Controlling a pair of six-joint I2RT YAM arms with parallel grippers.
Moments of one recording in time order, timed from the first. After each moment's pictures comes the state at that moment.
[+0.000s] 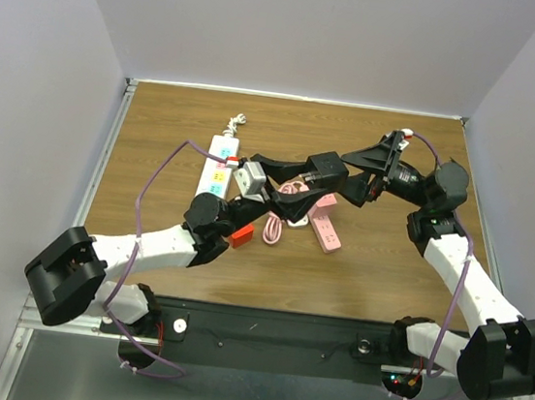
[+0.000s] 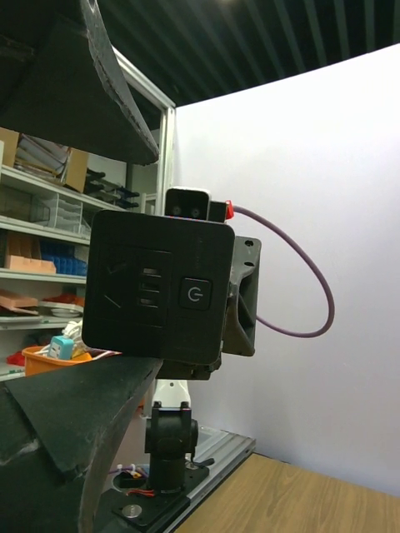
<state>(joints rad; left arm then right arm) -0.92 1.26 0.63 1.16 0.13 -0.18 0.20 1.14 0.81 0.61 -1.00 1.80</state>
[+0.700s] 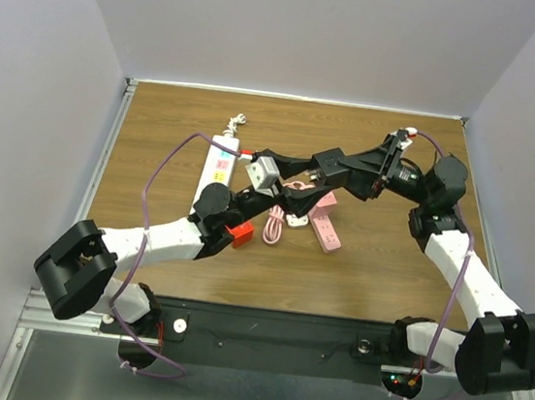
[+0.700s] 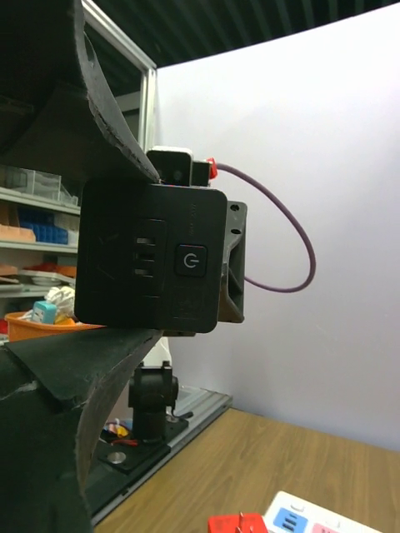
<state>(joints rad) -0.89 1.33 0.69 1.10 0.20 -0.15 0.18 1.17 0.82 0.52 -1.03 1.65</state>
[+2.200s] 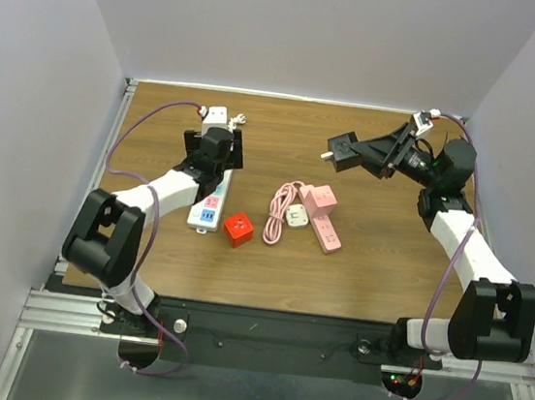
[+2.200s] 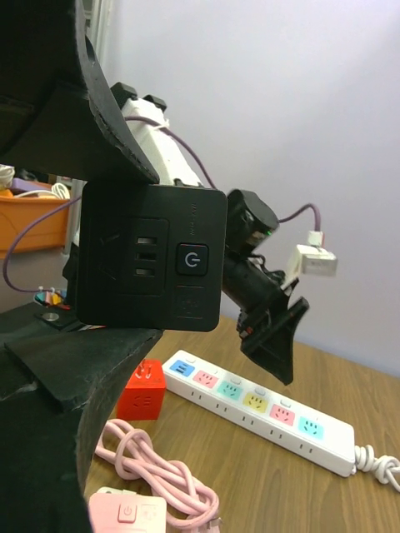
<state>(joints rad) -0.44 1.53 0.93 0.13 -0.47 -0.30 0.03 1.33 0.93 0.47 -0.98 1.21</state>
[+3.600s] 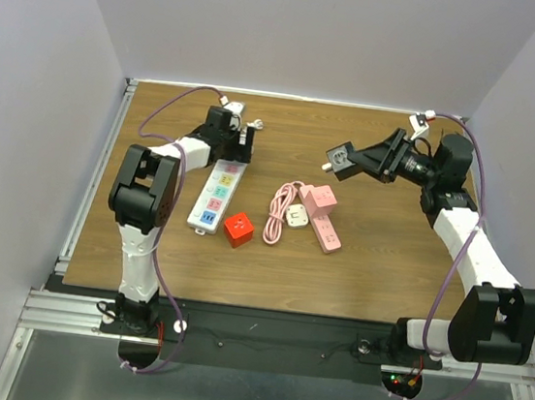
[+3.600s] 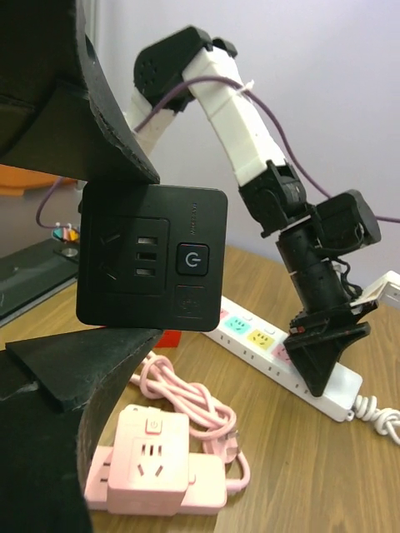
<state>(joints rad) -0.26 2.03 1.34 -0.01 0.06 -0.16 0.03 1.32 0.98 0.16 -0.97 0.88</state>
